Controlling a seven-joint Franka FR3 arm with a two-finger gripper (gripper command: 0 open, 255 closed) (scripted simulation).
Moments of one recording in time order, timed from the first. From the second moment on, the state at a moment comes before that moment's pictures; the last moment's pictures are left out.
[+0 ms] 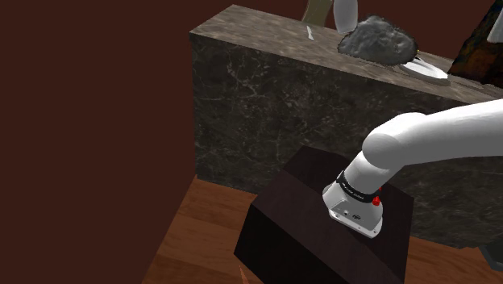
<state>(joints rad) -0.29 -0.72 -0.66 -1.43 -0.43 0.89 -1.18</state>
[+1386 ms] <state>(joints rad) -0.38 -0.97 -0.66 -1.85 -0.50 1.08 -1.14</state>
